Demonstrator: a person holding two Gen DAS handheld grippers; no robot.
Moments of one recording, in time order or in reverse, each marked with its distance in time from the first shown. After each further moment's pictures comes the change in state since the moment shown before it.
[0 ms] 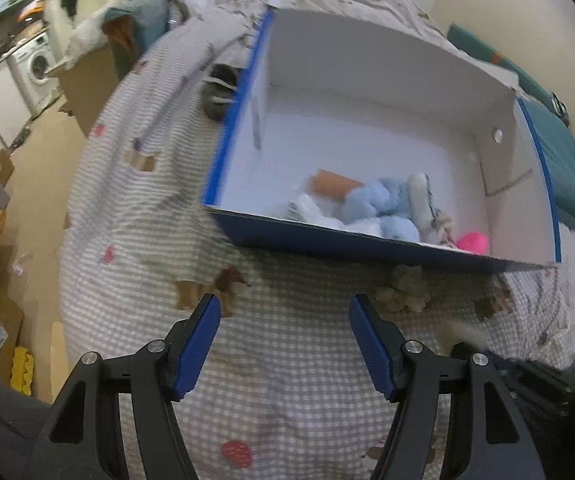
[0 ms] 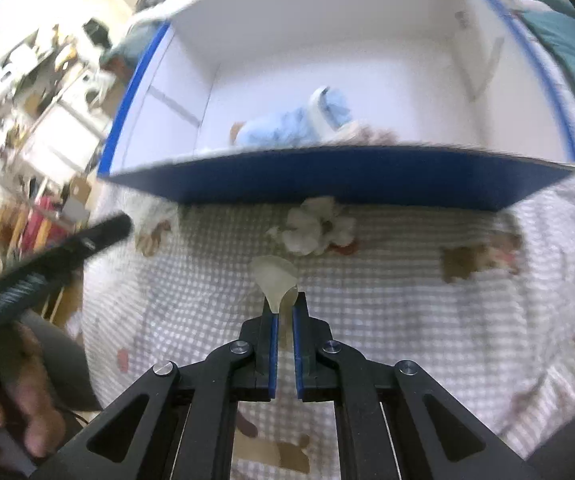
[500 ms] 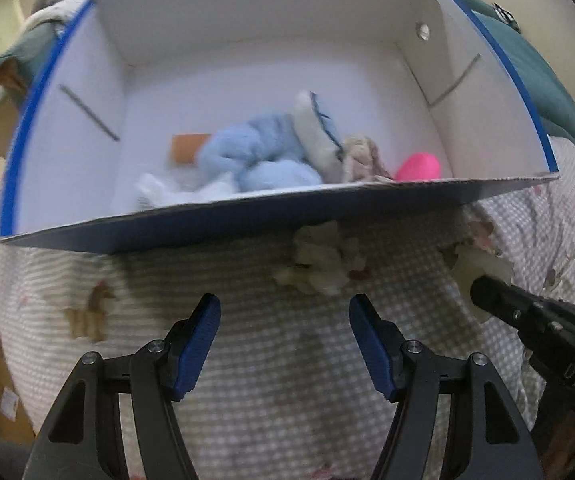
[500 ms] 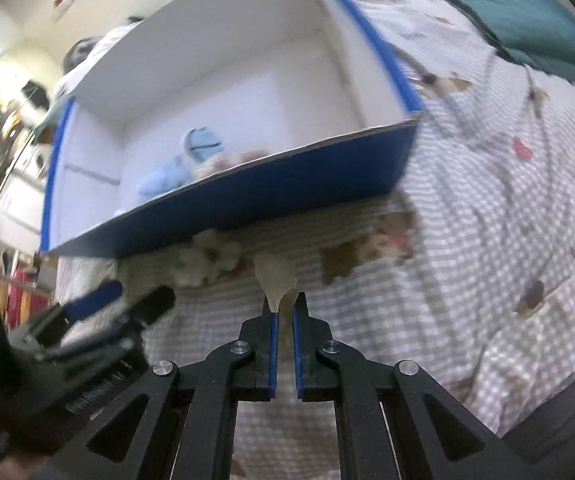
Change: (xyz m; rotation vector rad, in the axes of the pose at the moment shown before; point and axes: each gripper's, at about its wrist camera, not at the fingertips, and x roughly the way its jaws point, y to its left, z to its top) left arm 0.060 -0.094 -0.010 0.263 0.108 -0.076; right arm -0.012 -0.079 0.004 0.236 -0.038 -0.111
